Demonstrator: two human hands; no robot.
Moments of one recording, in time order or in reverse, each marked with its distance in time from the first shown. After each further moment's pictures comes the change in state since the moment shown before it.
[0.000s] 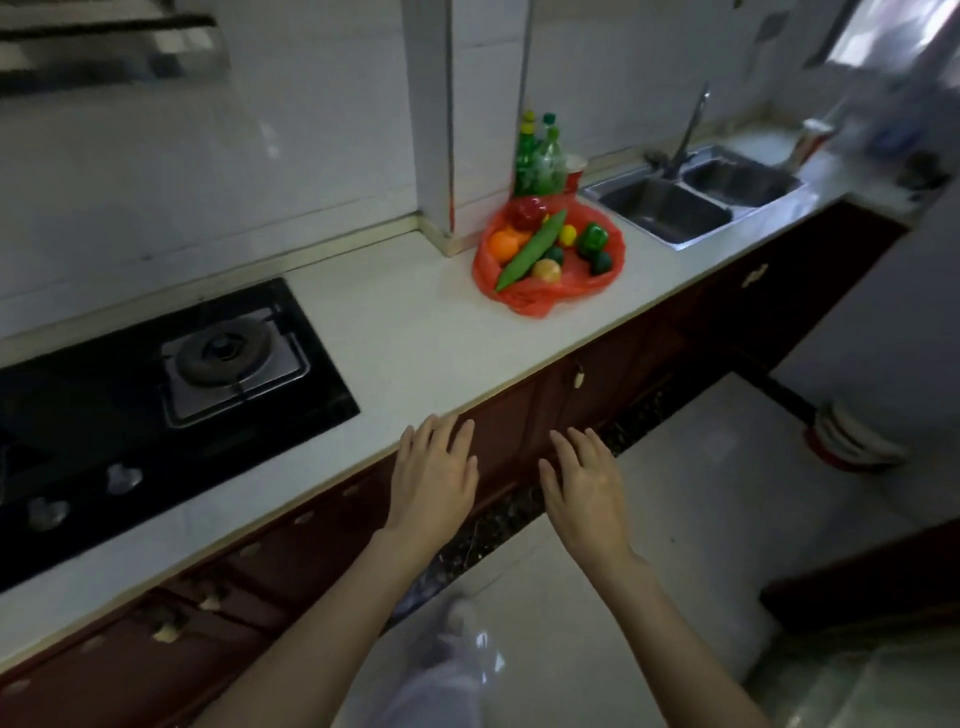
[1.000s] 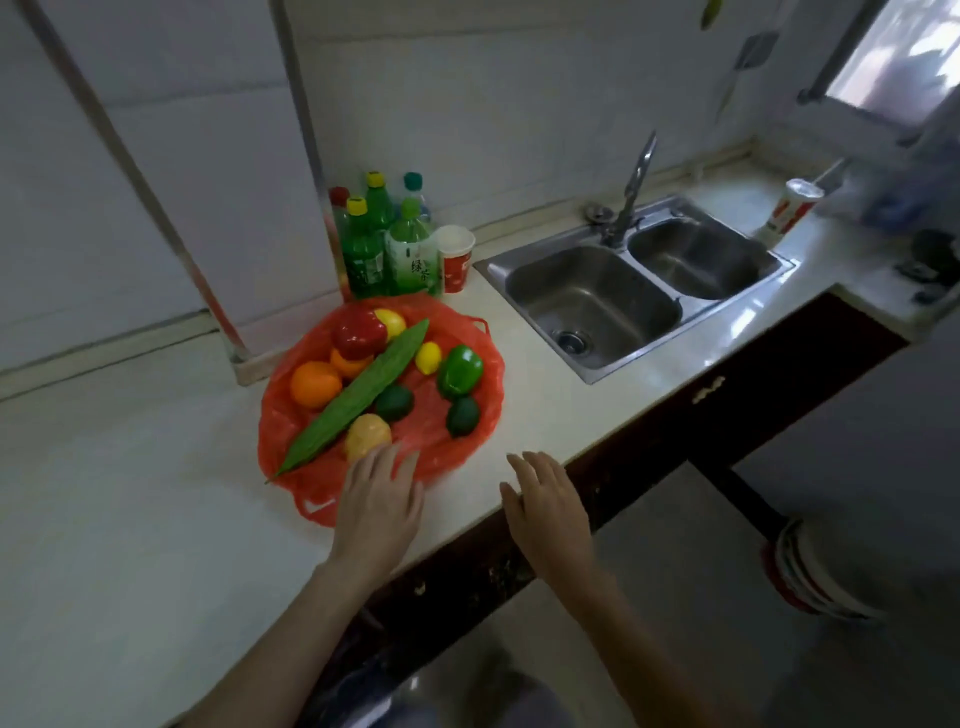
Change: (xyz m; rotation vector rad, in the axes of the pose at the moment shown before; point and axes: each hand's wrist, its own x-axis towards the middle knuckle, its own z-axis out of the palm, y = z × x) left_hand 0.464 0.149 0.155 -0.023 -0.020 -0.146; right_hand 0.457 0.291 0.005 -0.030 -0.039 -0.221
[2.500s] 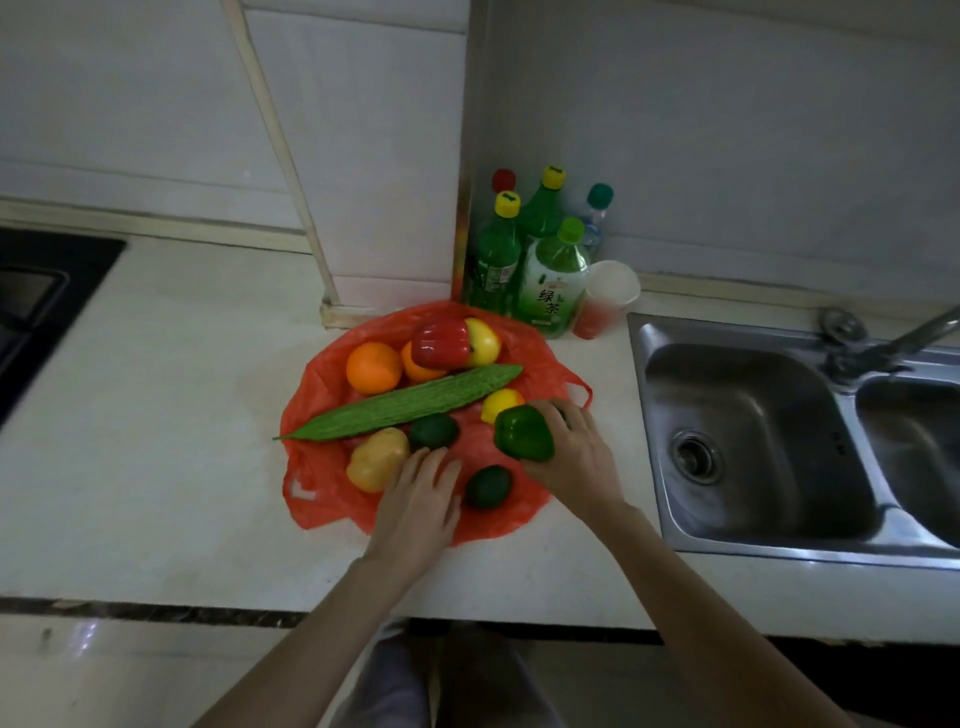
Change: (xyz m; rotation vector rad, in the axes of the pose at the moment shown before) left_hand 0.112 0.041 0.061 -0.060 -0.024 -0.464; right_hand 0.265 0.071 0.074 0.211 -0.356 -0.563
